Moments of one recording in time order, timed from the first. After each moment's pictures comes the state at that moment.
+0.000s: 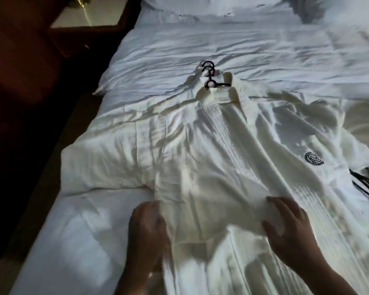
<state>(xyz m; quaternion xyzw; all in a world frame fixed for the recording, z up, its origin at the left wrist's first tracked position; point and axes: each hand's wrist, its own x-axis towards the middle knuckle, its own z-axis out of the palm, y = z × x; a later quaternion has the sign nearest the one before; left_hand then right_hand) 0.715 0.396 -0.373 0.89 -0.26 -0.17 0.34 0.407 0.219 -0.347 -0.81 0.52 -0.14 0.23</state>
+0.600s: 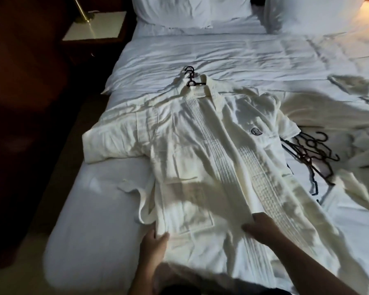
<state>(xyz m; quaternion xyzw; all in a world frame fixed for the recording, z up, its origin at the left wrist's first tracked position) 0.554 0.555 -0.322 0.87 -0.09 -0.39 0.27 0.288 0.332 -0.273 -0.65 0.61 0.17 0.41</state>
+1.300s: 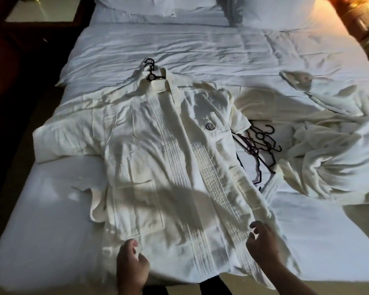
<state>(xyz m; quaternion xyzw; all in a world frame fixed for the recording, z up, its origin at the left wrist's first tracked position) 0.433 0.566 -0.297 0.92 -0.18 -0.25 0.22 0.118 0.352 -0.255 -0.62 0.74 0.00 0.27</state>
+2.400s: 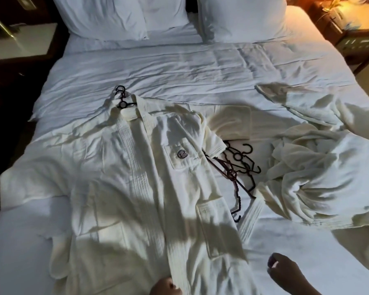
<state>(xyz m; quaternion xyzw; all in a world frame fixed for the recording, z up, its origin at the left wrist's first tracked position) 0.320 0.419 -0.304 0.78 -0.17 -0.58 0.12 -0.026 0.236 -0.286 -0.54 0.73 0.20 0.36</state>
